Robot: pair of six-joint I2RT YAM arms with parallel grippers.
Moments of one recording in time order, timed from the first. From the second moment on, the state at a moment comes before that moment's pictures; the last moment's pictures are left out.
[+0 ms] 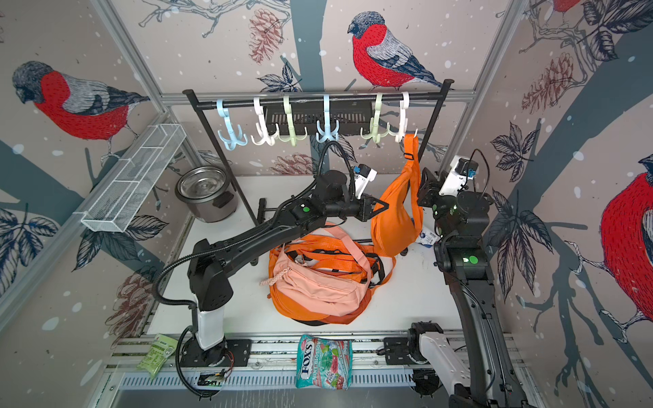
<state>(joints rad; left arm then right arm) -0.91 1.97 1.87 -0.15 0.48 -0.54 0.02 0.88 1.10 -0.15 -0.02 0.19</state>
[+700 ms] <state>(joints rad) -0.90 2.02 1.95 -0.28 0.46 -0.48 0.08 0.76 1.02 -0.22 -0.03 0.18</state>
